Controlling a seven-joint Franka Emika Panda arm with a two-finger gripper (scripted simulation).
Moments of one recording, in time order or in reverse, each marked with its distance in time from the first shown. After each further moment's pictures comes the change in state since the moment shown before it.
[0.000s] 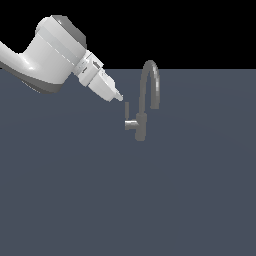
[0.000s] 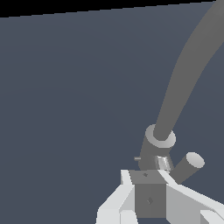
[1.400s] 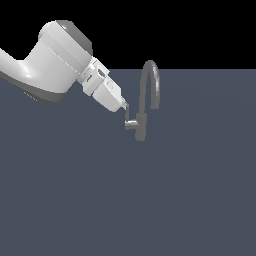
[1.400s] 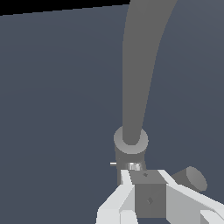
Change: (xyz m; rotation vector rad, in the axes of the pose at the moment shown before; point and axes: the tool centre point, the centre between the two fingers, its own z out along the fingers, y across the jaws) arm -0.001 0.043 0.024 -0.025 -0.012 0.033
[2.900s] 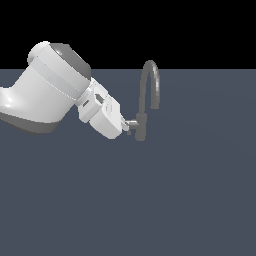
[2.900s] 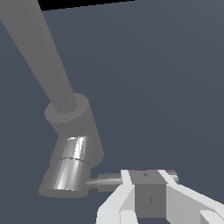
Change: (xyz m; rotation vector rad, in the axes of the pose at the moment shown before) arm -0.036 0.064 0.030 0.018 -0.008 0.007
